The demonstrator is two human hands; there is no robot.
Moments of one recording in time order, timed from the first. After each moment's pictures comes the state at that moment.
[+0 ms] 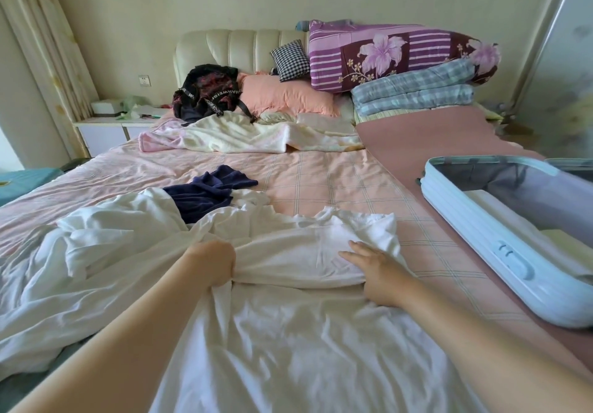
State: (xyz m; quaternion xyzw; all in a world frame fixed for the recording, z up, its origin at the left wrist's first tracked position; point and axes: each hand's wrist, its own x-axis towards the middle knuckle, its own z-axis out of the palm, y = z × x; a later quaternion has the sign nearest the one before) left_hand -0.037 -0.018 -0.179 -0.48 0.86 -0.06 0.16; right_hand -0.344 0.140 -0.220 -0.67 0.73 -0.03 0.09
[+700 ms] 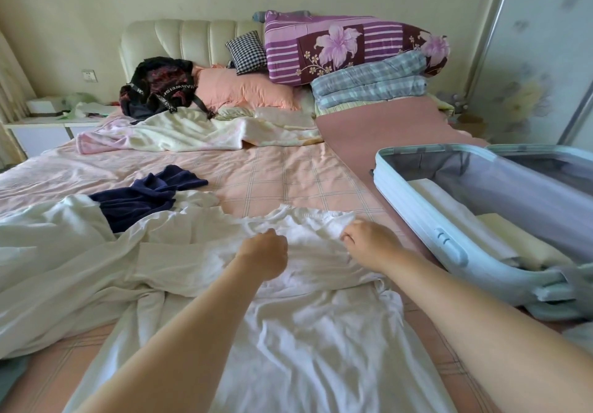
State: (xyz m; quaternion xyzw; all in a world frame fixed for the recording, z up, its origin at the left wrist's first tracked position) left_hand -0.223 0.041 -0.197 -0.42 0.91 0.03 0.04; right_hand -0.431 0.151 -0.196 -0.59 0.81 -0.09 0.01
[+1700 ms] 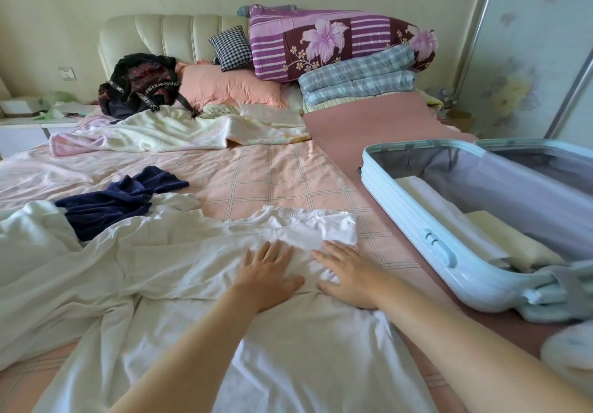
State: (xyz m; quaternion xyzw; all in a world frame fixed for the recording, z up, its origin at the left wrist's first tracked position) left_hand -0.243 0.057 -0.243 -0.37 0.93 0.07 0.04; right_hand -0.430 0.171 -0.240 -0.68 0.73 0.00 0.06
